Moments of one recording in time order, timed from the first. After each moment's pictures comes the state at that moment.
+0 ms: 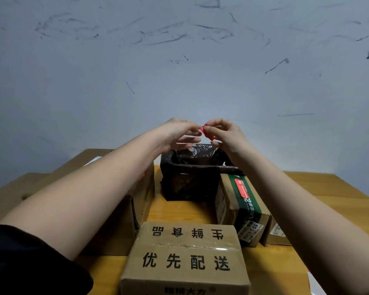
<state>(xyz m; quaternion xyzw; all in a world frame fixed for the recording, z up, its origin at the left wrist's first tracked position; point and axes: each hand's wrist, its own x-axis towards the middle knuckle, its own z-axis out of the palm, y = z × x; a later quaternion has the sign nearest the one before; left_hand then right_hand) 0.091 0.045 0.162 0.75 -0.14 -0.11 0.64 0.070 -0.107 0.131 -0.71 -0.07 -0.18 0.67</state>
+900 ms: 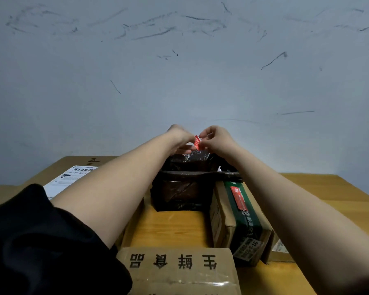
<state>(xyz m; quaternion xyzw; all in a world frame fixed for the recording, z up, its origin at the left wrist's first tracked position) 0.166 -0.010 0.136 0.81 -0.09 -0.06 0.57 0.142 -0.138 0.114 -0.85 0.01 -0.17 0.49</state>
